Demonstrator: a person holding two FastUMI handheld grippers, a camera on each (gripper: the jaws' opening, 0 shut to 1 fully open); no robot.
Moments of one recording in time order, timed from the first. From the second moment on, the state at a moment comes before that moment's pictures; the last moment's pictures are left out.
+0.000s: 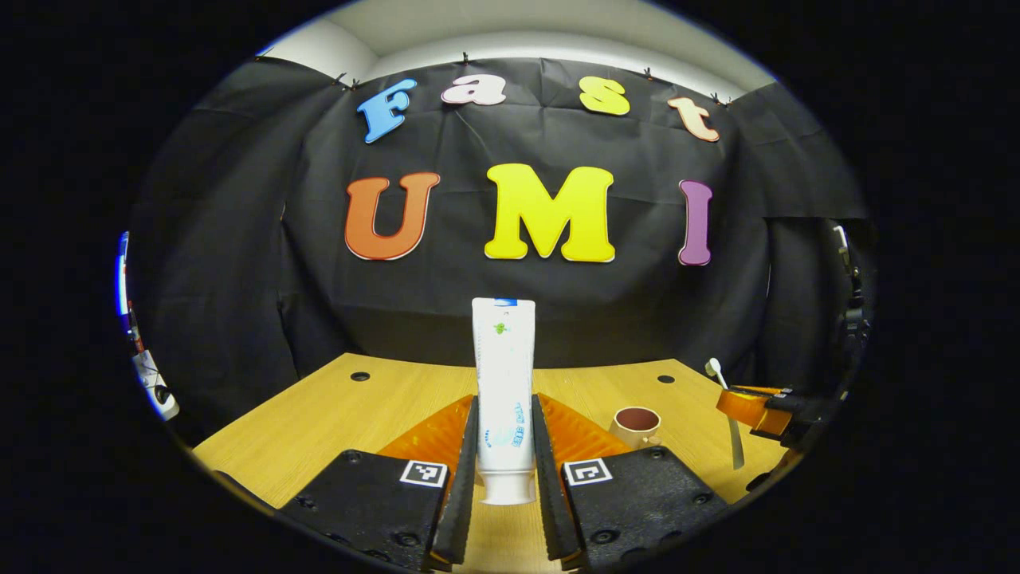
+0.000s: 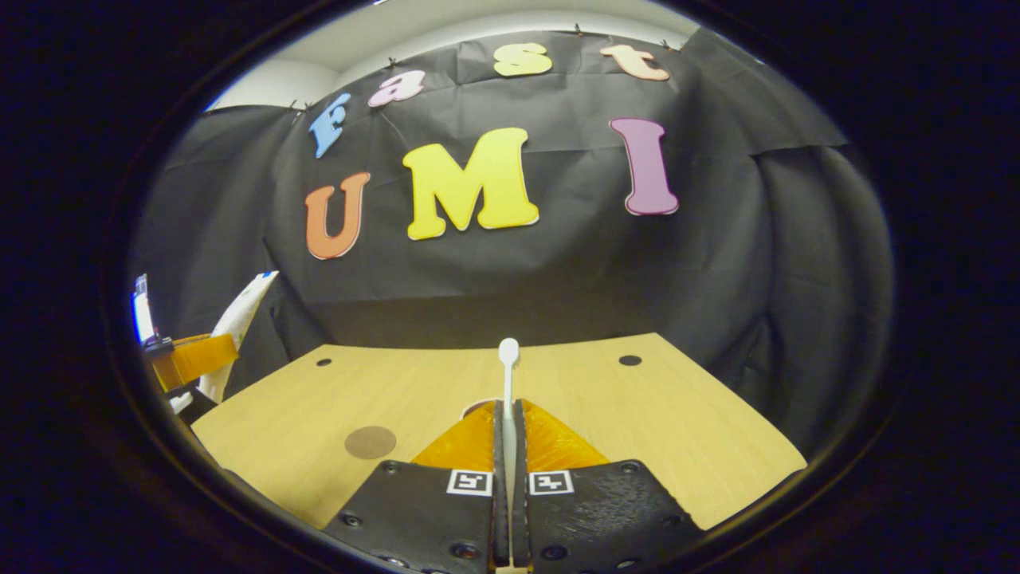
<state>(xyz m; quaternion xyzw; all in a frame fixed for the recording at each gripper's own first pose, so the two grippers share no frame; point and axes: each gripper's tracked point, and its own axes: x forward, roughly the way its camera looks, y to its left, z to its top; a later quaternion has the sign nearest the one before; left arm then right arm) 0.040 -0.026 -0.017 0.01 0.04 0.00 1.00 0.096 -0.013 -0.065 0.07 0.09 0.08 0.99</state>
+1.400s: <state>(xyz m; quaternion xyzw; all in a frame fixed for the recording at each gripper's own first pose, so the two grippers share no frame) 0.048 -0.014 -0.021 -0.03 0.04 -0.02 1.00 0.244 0.049 -0.056 0.02 0.05 0.08 1.00</state>
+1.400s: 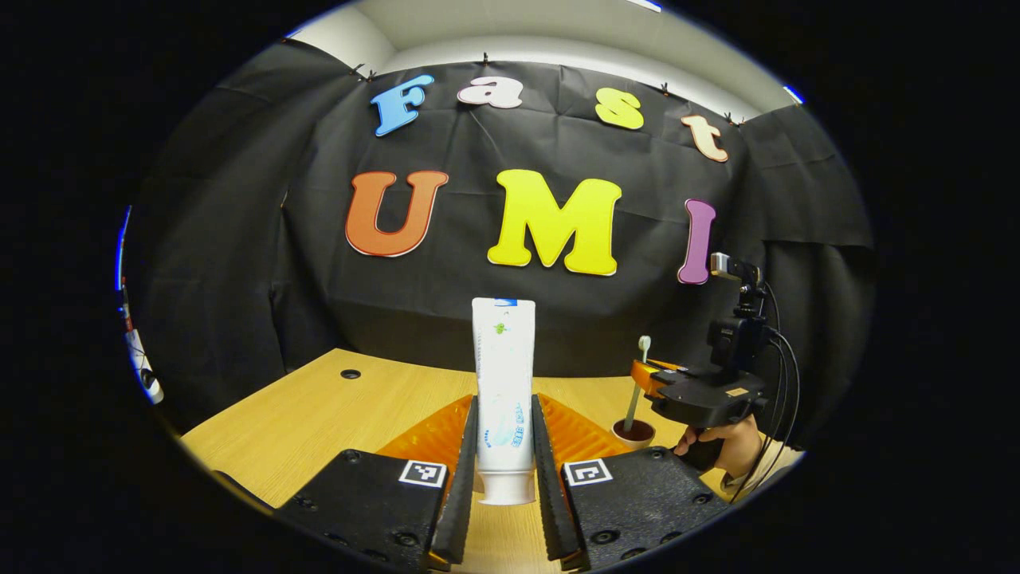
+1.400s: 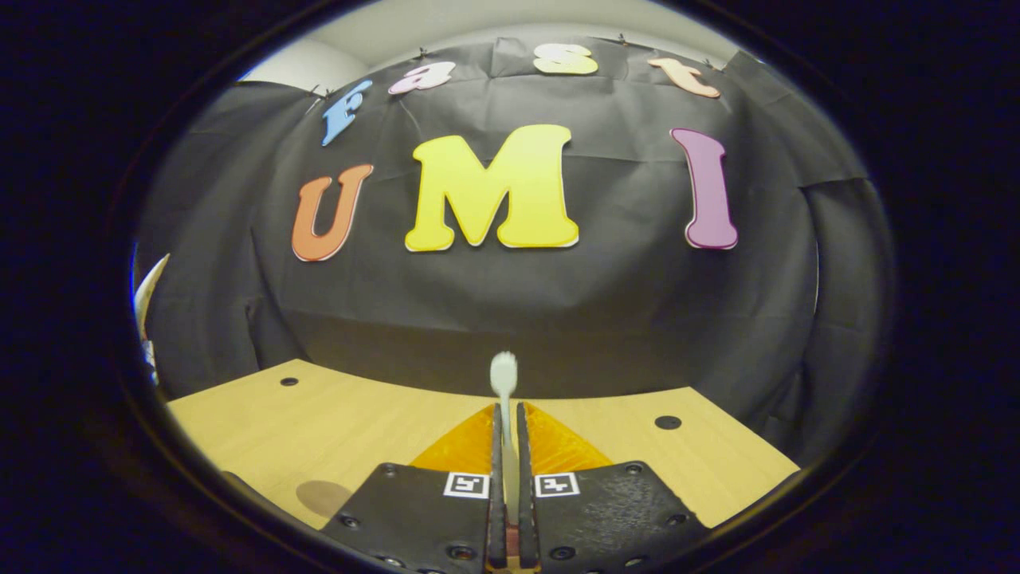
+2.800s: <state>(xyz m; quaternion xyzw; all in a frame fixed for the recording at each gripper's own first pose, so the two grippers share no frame) 0.098 -0.125 -0.024 0.01 0.01 -0.06 1.00 0.121 -0.078 -0.044 0.02 0.01 0.03 1.00</state>
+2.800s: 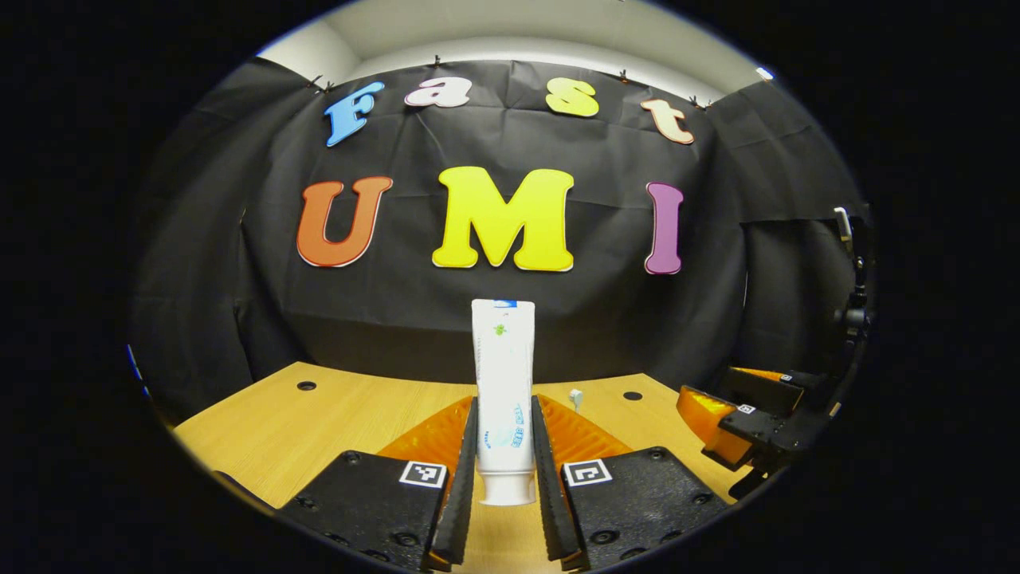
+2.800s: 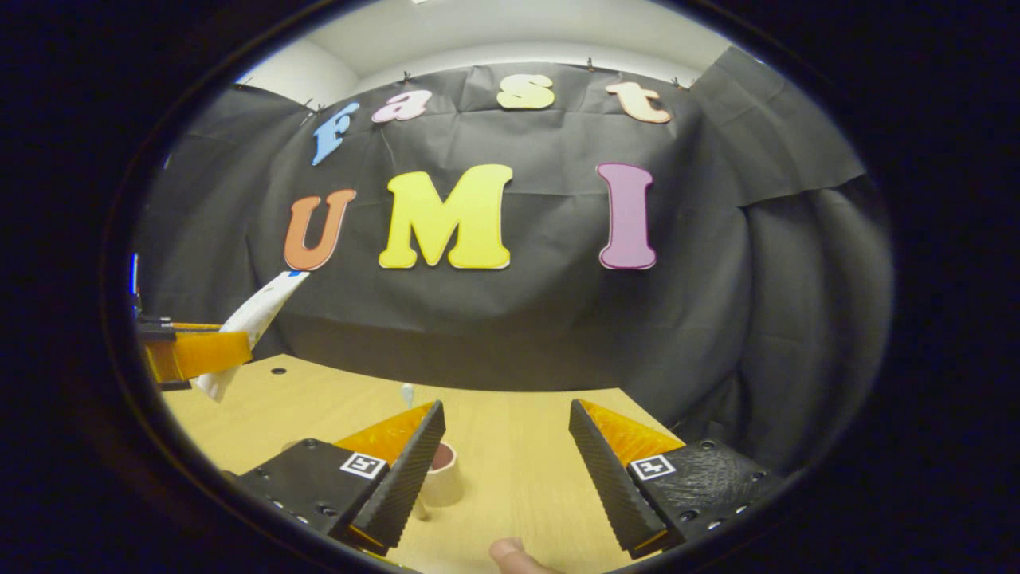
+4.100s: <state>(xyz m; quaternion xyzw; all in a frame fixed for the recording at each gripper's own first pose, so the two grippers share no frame) 0.193 -0.226 -0.094 -0.06 0.08 -0.10 0.99 0.109 -0.136 -0.108 0.09 0.07 0.05 0.99</state>
